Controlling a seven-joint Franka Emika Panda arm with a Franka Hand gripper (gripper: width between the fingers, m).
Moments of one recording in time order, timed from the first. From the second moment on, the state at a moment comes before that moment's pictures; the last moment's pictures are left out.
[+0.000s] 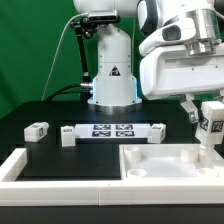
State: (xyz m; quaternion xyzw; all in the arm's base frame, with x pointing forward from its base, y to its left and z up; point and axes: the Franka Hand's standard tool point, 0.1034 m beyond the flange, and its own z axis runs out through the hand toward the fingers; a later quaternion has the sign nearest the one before) arm 0.593 0.124 0.107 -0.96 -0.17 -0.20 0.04
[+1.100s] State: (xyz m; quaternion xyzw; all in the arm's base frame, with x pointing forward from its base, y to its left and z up) arm 0.613 0.118 0.085 -0.96 -0.18 -0.21 0.04
